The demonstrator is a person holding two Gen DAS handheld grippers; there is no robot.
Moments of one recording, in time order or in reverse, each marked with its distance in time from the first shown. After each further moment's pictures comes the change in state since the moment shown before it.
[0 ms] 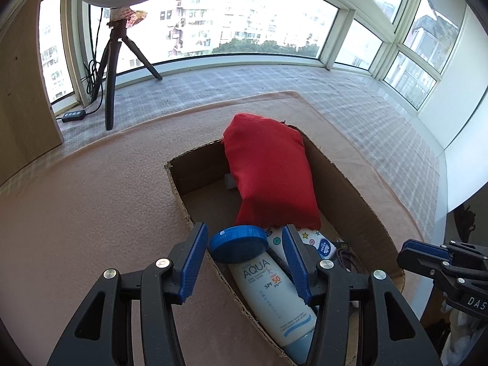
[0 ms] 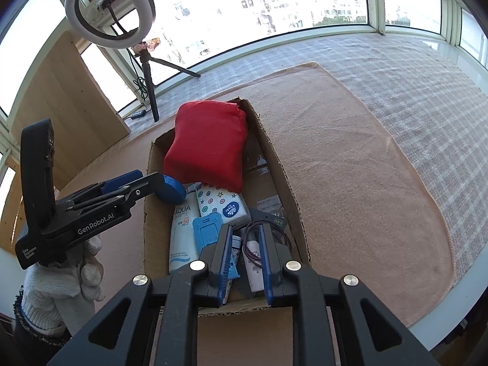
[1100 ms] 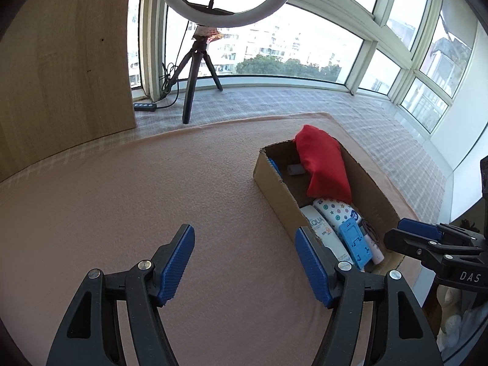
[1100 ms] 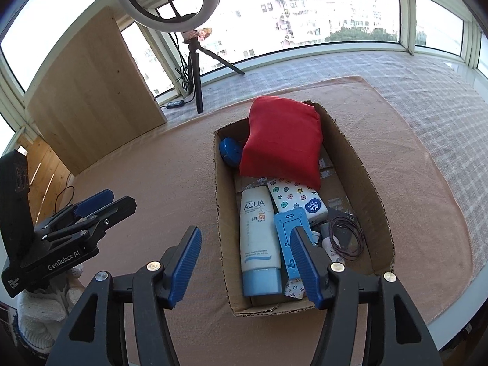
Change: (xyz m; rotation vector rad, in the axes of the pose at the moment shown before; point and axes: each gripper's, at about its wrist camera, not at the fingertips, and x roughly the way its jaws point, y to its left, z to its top) left arm -0.112 0.080 -0.063 -0.098 -0.093 0.095; right arm -0.002 0.093 -0.013 -0.092 -0.017 0.036
